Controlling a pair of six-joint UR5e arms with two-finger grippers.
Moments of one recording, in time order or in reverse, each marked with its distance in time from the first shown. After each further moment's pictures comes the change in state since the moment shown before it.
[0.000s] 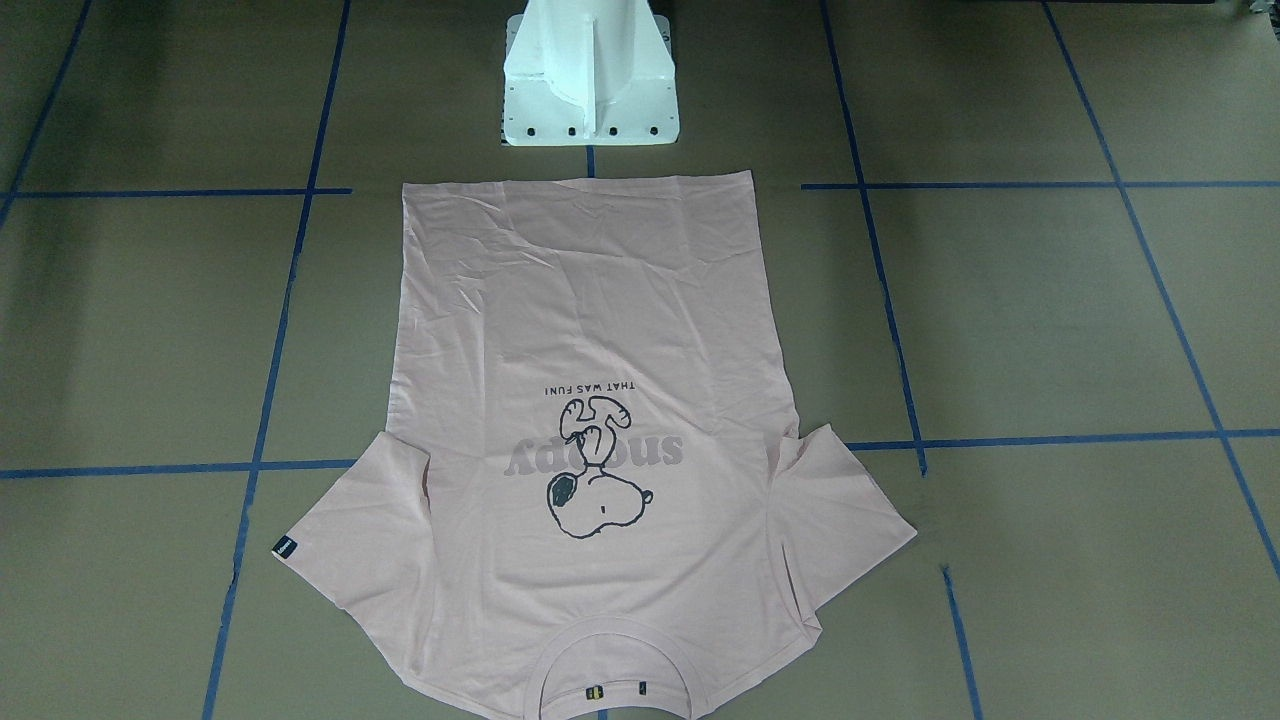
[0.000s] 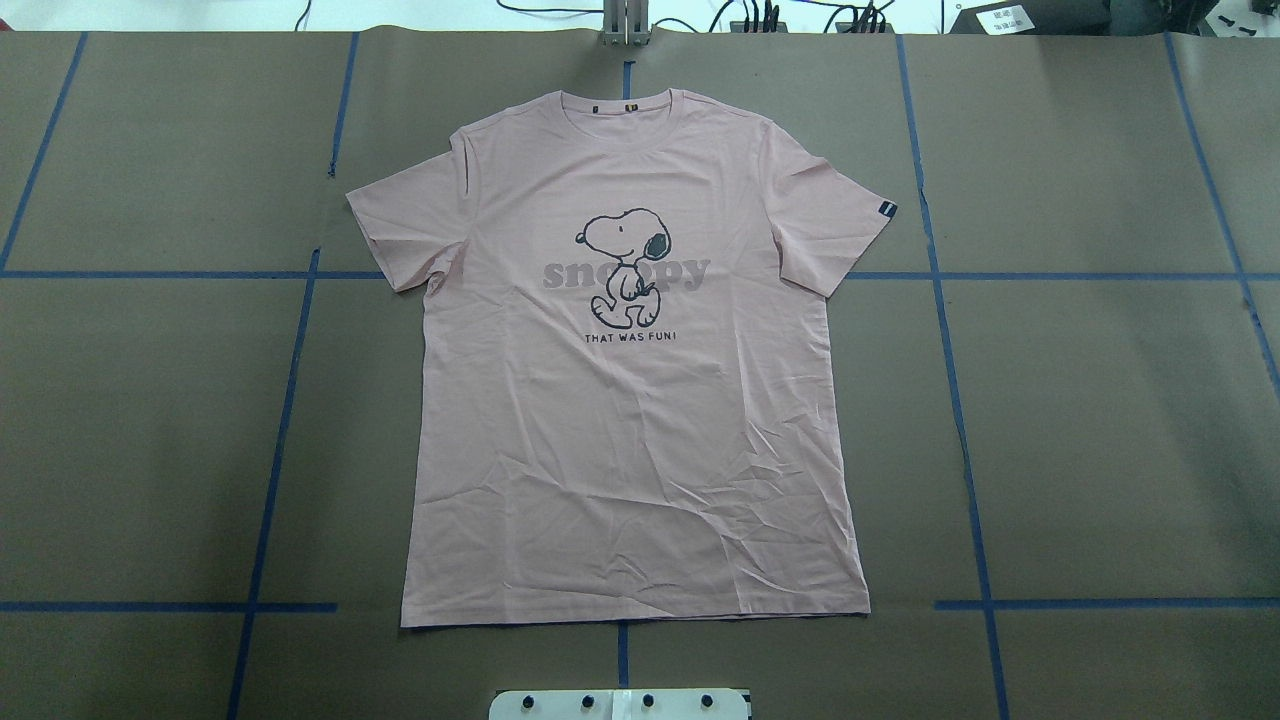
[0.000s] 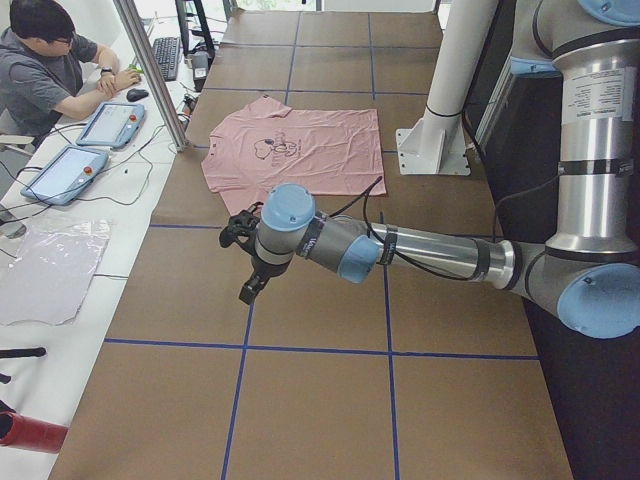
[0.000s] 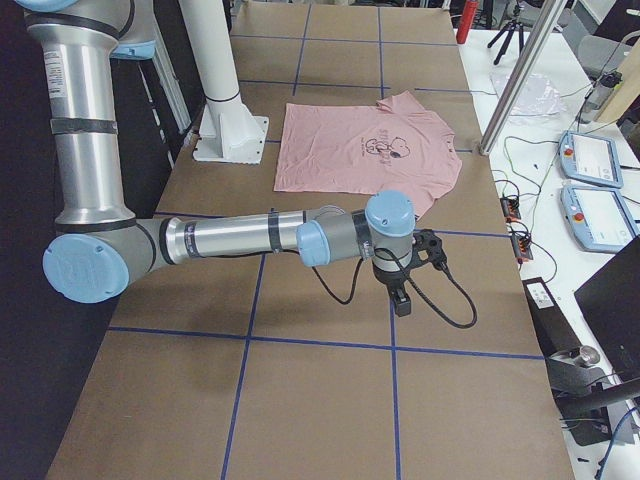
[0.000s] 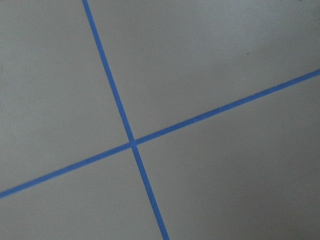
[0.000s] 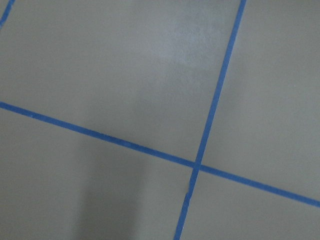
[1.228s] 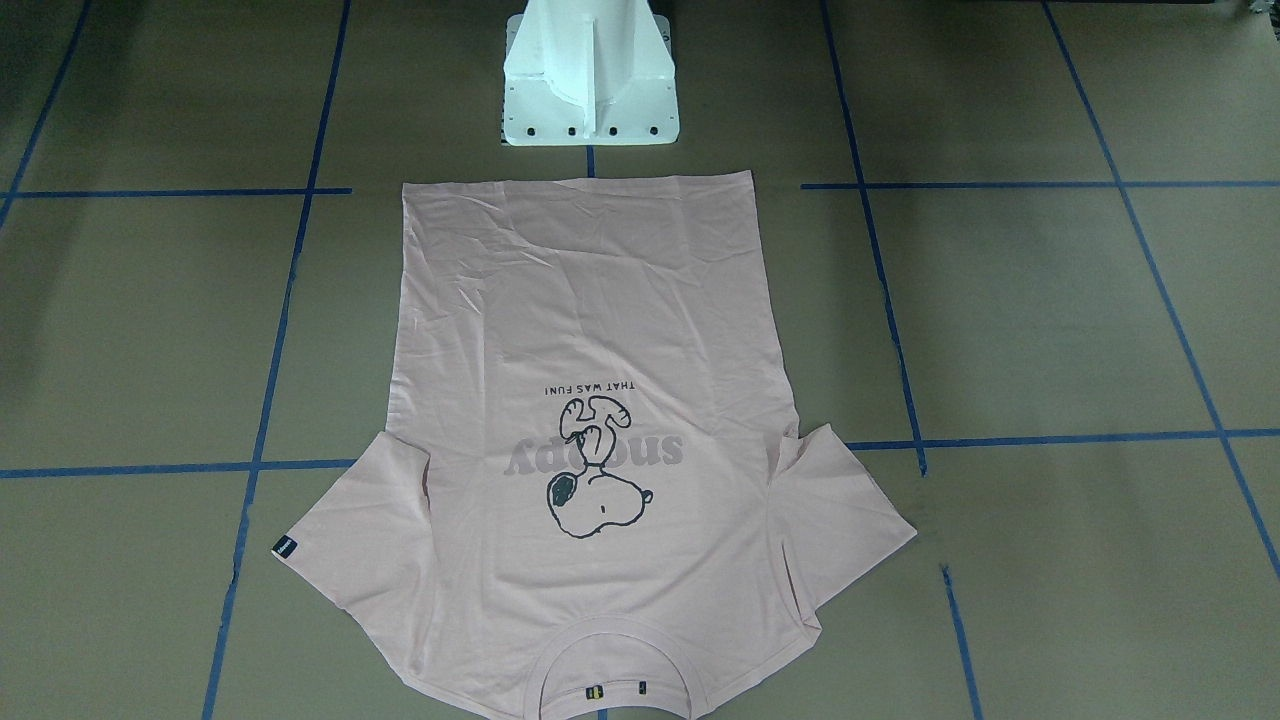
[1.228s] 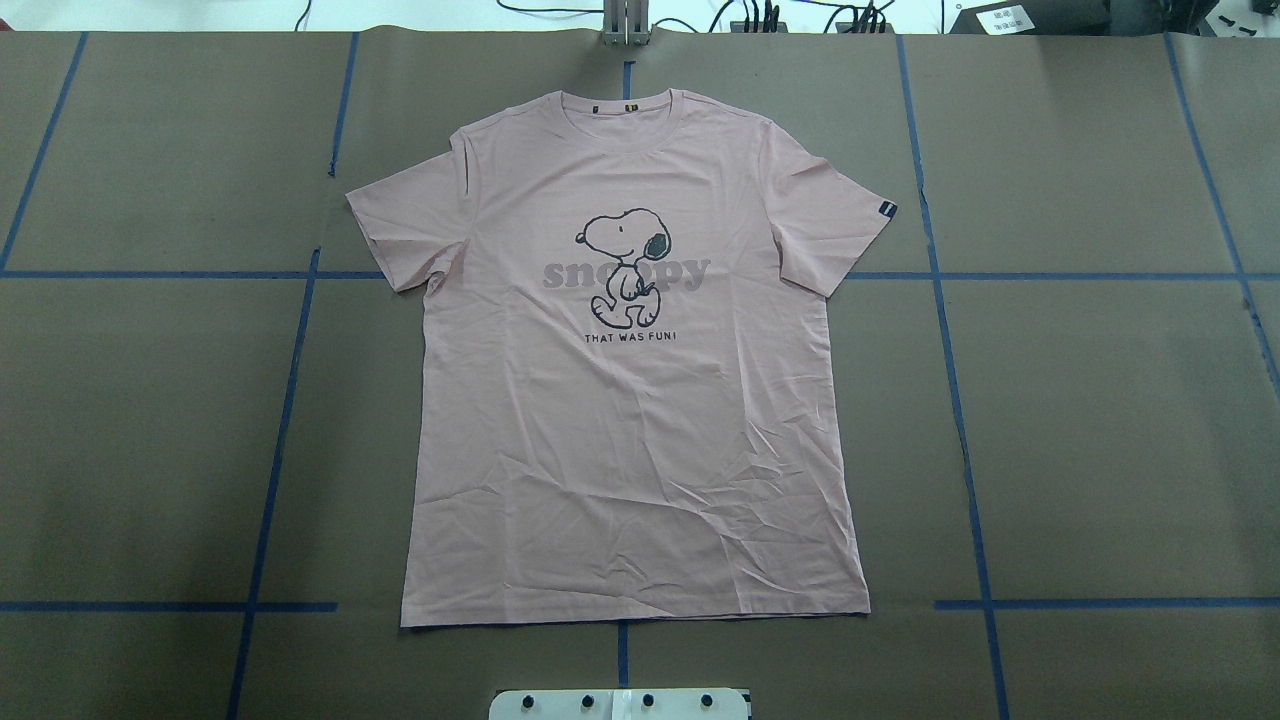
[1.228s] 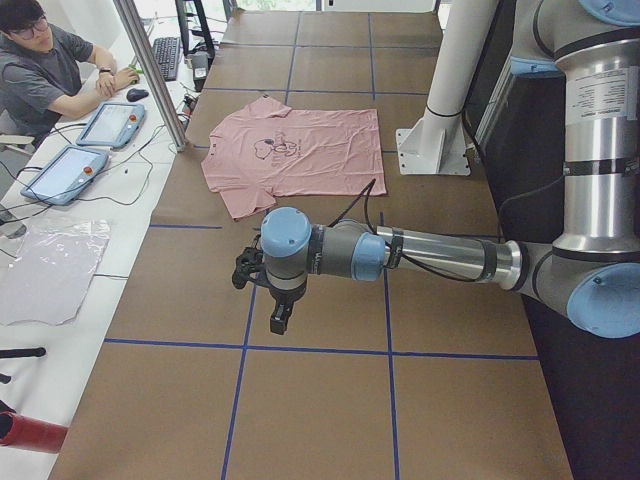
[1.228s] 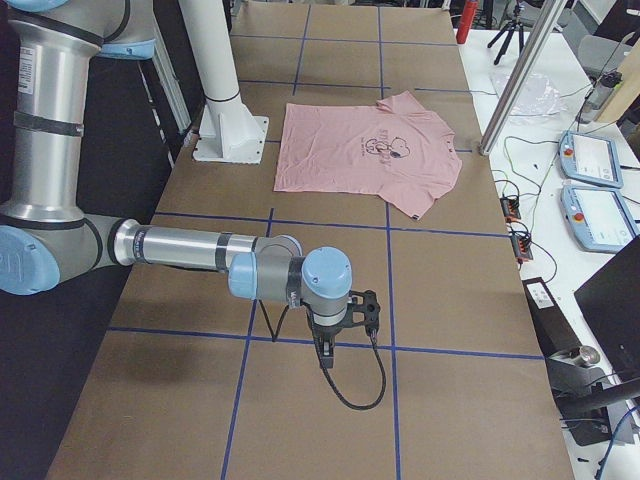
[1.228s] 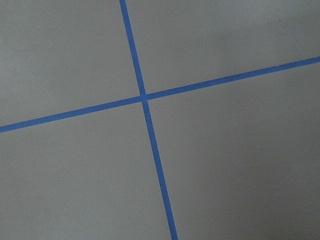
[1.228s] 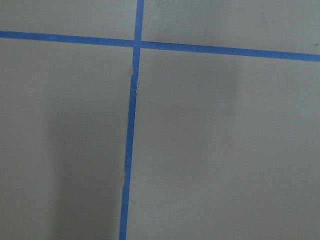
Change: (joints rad) left arm -0.008 0.085 -0.052 0.423 -0.002 0.000; right arm 0.077 -0.248 0.076 -0.159 -0.017 -0.026
